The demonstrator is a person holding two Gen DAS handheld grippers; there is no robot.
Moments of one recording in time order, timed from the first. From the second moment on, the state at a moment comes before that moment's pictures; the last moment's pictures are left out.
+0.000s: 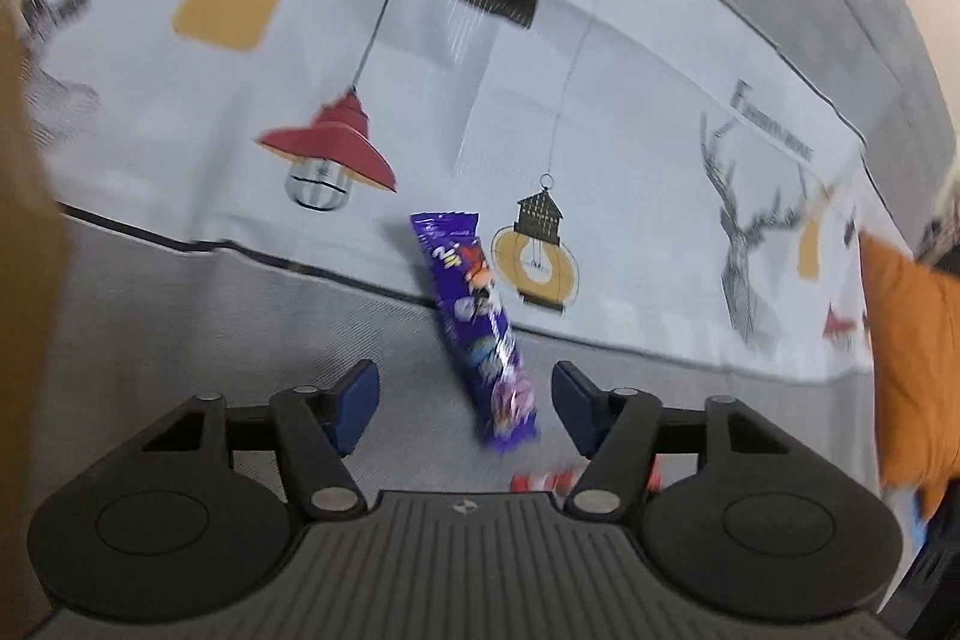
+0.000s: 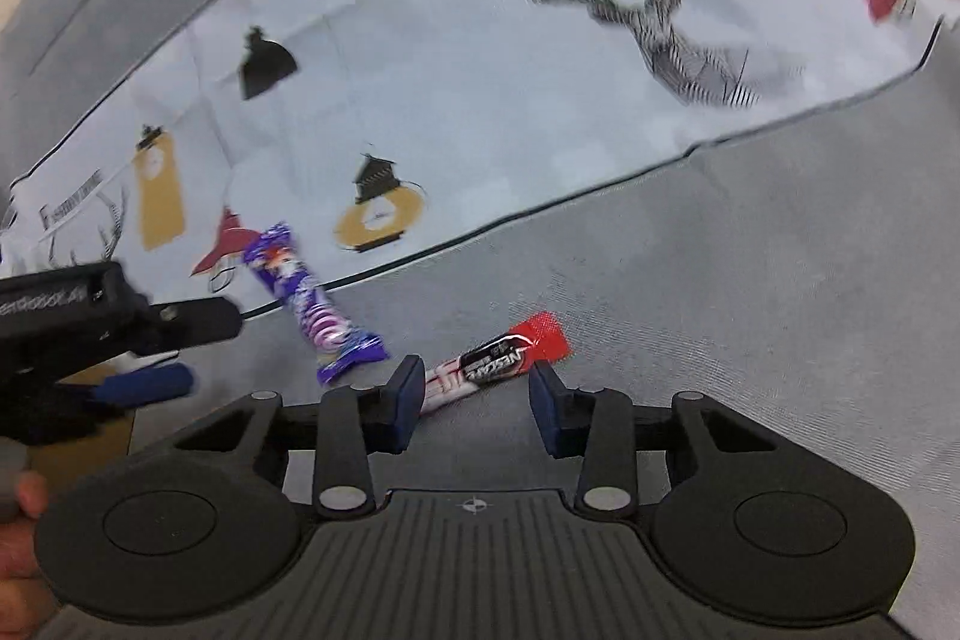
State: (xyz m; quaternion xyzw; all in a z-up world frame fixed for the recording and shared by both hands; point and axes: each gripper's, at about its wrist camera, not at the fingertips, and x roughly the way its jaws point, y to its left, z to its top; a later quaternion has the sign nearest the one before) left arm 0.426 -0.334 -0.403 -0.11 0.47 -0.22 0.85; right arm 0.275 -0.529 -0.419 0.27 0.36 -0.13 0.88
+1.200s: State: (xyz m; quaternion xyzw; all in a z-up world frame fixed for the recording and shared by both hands) left arm 0.308 -0.313 -0.363 0.14 0.47 -0.27 0.83; right arm 0.228 -0.483 -0.404 0.16 0.35 -0.08 0.92
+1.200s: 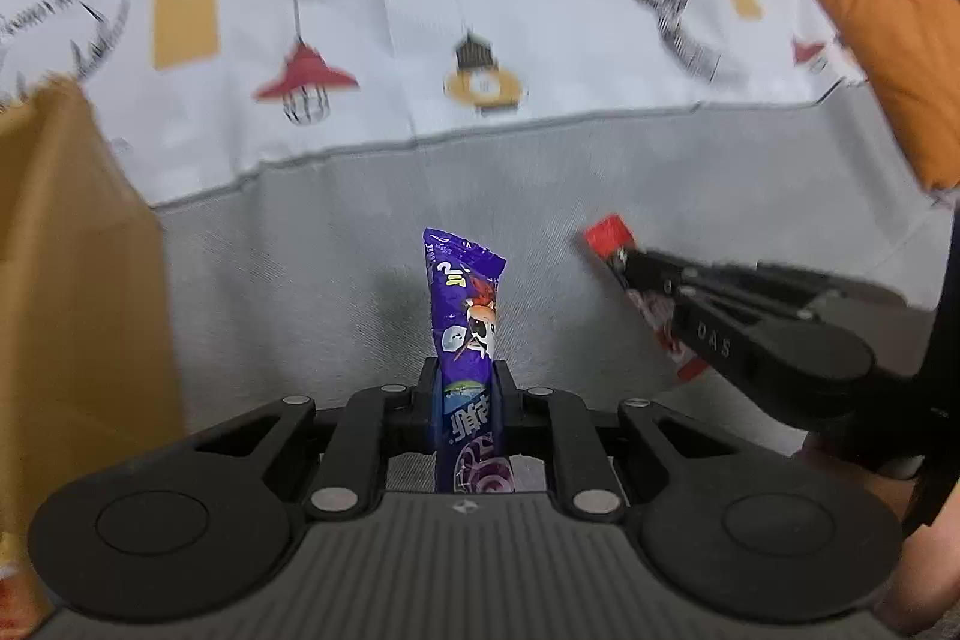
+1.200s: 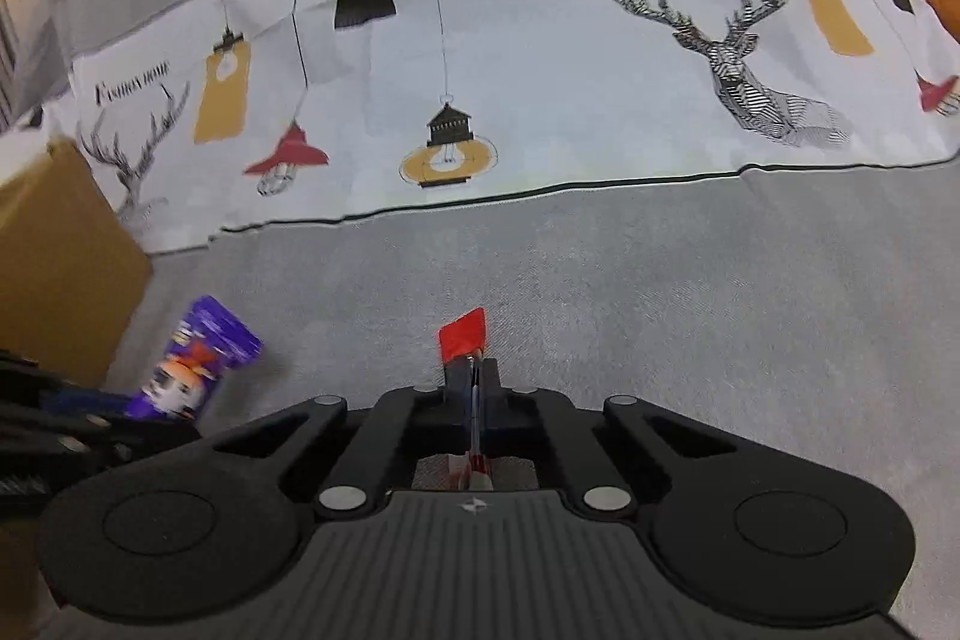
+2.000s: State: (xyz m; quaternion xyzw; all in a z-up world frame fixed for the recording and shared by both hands) left arm 0.154 -0.131 -0.148 0.07 0.23 -0.25 0.94; right arm 0.096 -0.287 -0.162 0.13 0.16 0.05 0.98
